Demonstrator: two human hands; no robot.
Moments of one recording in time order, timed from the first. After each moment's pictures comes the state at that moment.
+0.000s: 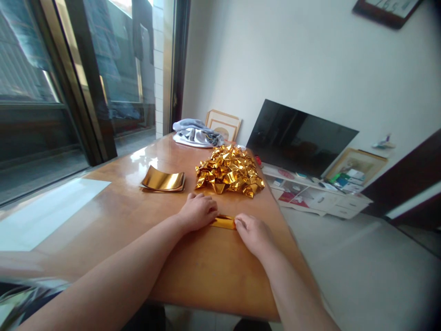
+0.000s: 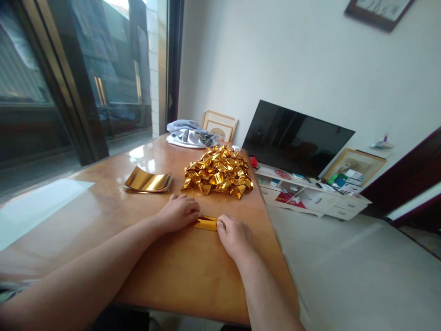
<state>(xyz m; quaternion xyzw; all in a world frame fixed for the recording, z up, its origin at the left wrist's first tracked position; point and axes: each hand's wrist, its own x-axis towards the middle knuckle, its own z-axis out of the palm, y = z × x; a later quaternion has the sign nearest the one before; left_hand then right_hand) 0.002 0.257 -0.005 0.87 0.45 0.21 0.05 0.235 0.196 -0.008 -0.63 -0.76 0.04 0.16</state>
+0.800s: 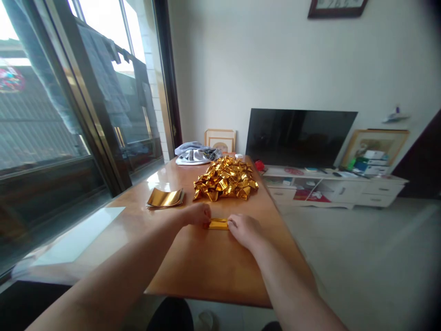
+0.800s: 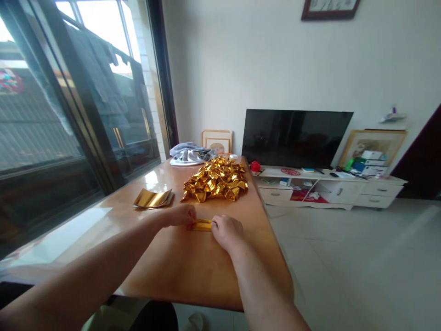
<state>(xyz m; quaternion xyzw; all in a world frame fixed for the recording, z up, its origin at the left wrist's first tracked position) 0.014 0.284 0.006 0.81 0.51 0.07 0.27 0.241 0.205 -0.014 -0.61 -0.77 0.05 0.19</state>
